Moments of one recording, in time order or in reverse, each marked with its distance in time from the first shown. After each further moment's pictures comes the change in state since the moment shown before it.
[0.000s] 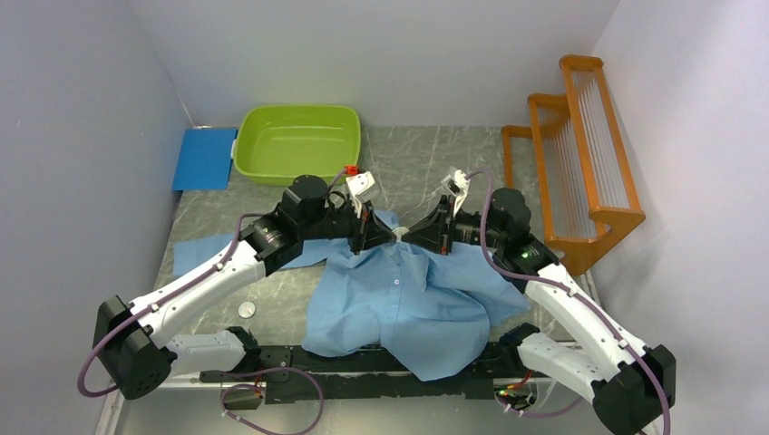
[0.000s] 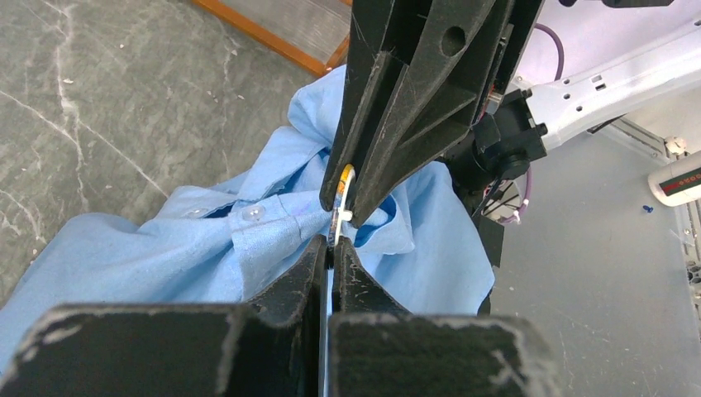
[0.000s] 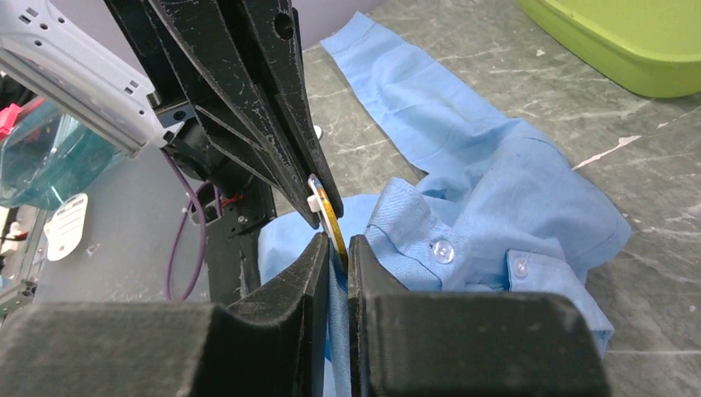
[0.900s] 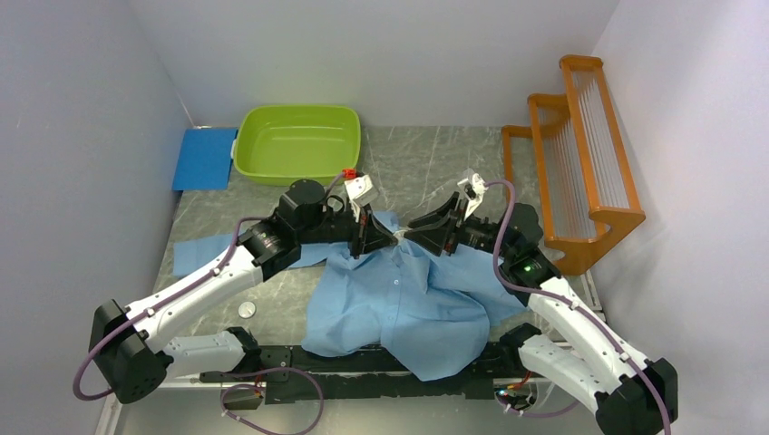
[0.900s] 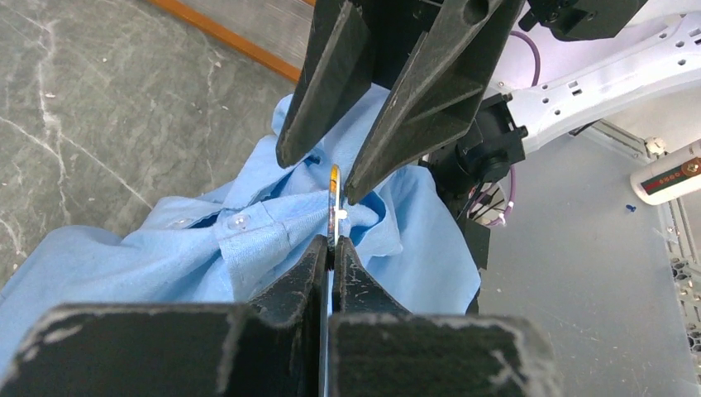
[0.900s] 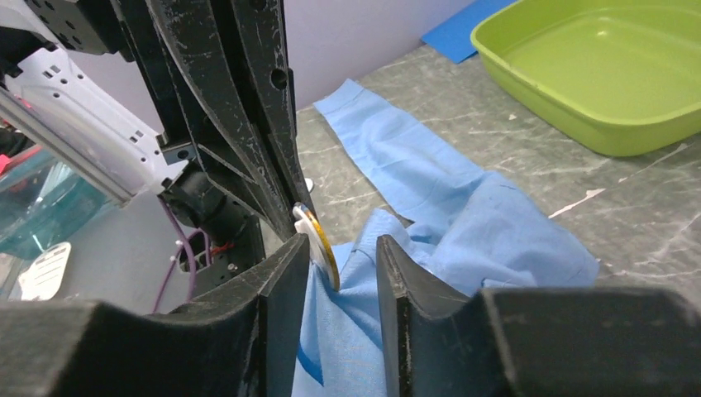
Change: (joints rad) left arm -0.013 -0.029 -0.032 0.052 0.010 -0.022; right arm -0.004 -0.091 -0.133 0.267 0.050 0.118
